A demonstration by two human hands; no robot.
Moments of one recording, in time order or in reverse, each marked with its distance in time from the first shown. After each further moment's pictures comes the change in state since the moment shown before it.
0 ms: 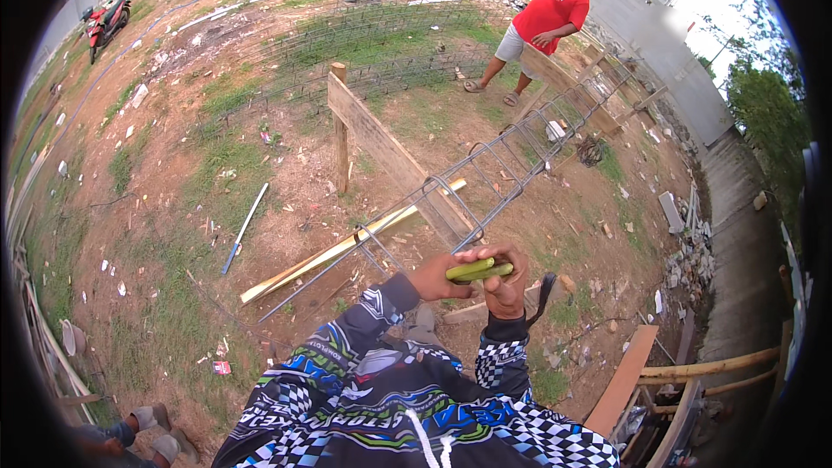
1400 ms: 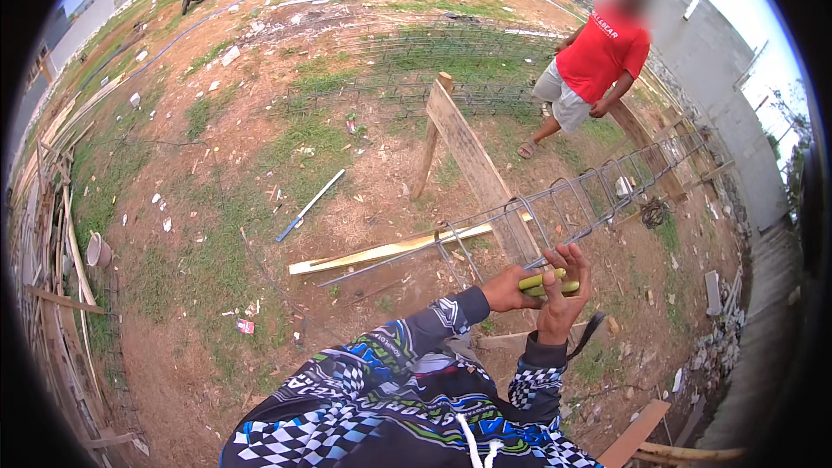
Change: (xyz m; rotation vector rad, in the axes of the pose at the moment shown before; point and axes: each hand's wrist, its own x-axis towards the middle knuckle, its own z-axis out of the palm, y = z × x) left_hand -0.016 0.023 0.008 0.039 0.247 0.028; right_hand -0.003 0.003 0.046 -0.199 0.319 -0.022
